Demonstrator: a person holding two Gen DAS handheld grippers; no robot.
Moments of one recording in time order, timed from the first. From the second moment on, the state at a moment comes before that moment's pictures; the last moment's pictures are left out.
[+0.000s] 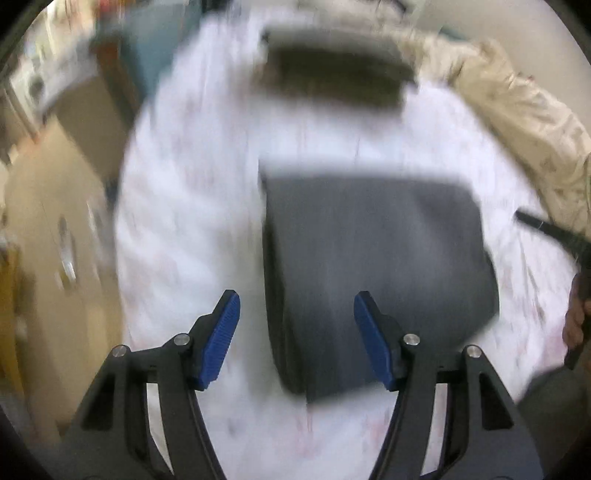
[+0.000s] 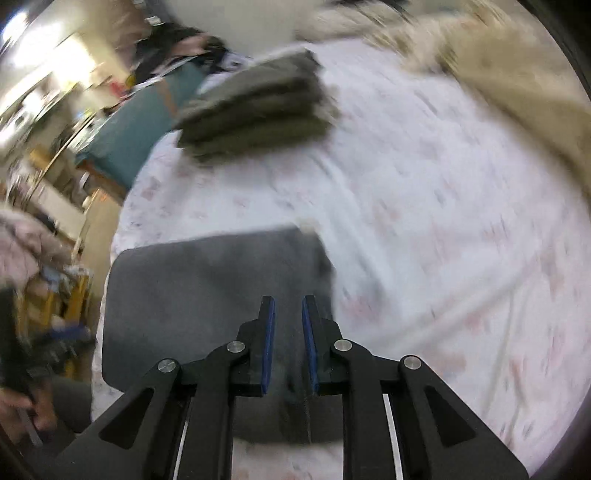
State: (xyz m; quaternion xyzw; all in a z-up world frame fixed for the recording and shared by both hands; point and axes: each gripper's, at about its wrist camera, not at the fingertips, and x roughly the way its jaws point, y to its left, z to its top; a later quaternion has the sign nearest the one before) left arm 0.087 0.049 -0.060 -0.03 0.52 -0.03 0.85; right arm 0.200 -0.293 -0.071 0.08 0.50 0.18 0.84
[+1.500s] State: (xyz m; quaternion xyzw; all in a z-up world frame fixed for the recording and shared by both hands) left arm 0.118 0.030 -0.138 -0.17 0.59 -0.13 0.78; right arm 0.210 -0.268 -0.168 0.14 0.58 0.26 0.76
